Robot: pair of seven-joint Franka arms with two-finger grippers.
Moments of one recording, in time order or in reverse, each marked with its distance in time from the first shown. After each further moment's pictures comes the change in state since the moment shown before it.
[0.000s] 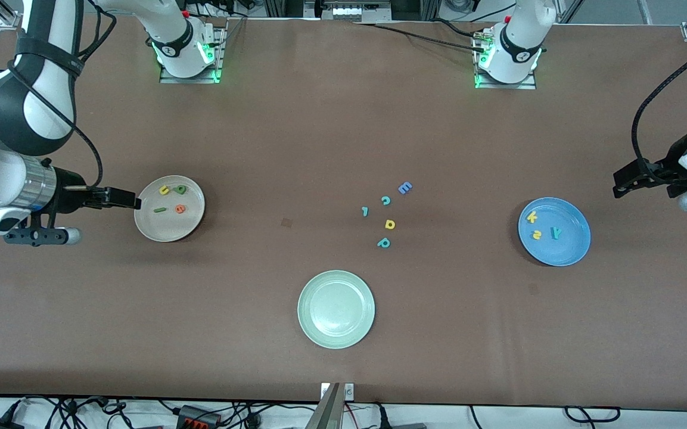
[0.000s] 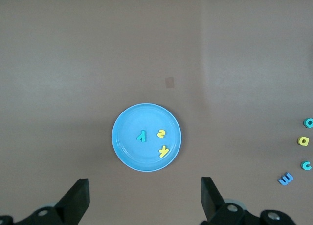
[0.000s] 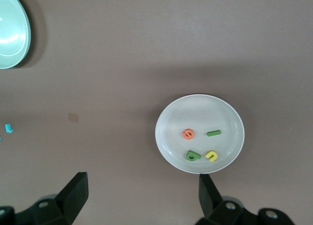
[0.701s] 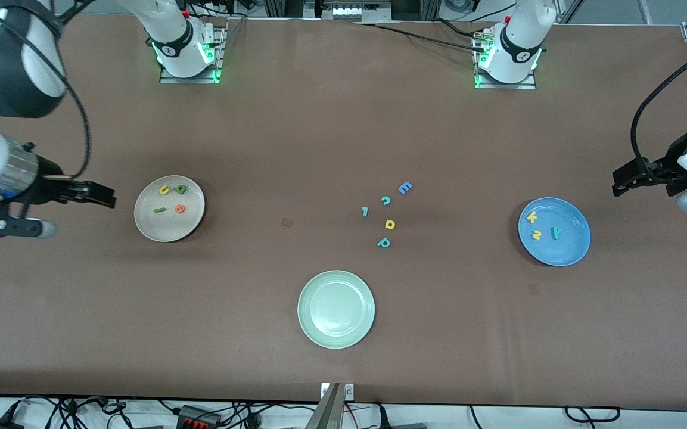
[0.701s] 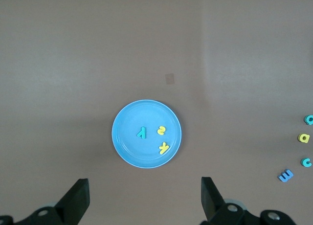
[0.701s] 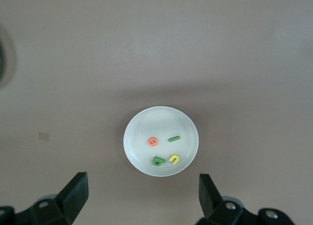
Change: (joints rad) left arm 0.002 0.000 0.000 0.000 0.000 -0.018 0.000; right arm -0.539 -0.192 0.674 0.048 -0.432 0.055 0.217
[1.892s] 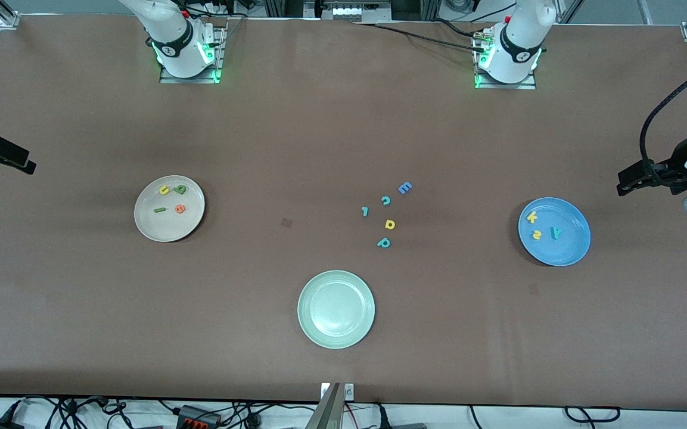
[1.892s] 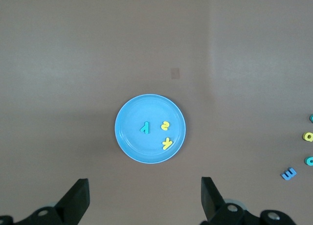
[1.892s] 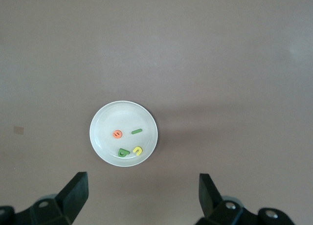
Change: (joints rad) left arm 0.021 0.009 0.001 0.000 -0.005 -0.015 0.000; right arm -0.177 -0.216 0.061 -0.186 -0.061 0.032 -0.131
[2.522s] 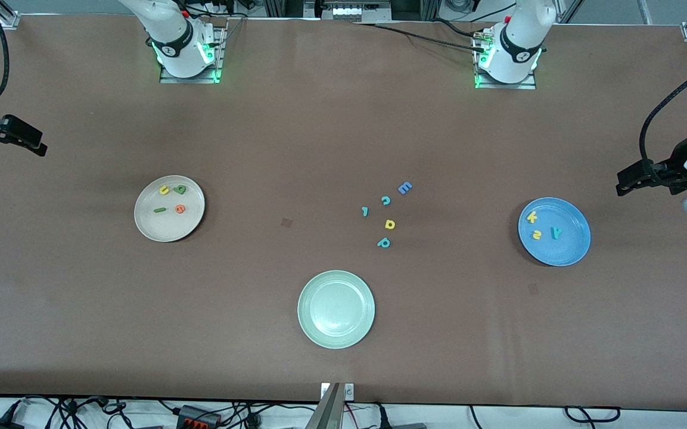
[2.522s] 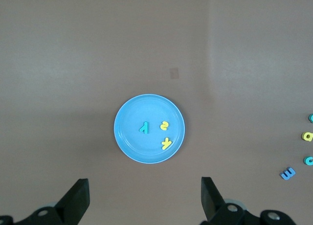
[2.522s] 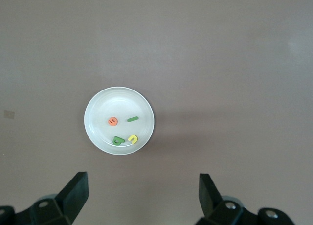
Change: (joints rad) left arm 0.000 0.000 -0.001 0.000 0.000 0.000 0.000; right arm 0.012 -0.094 0.015 -0.117 -0.042 0.018 -0.007
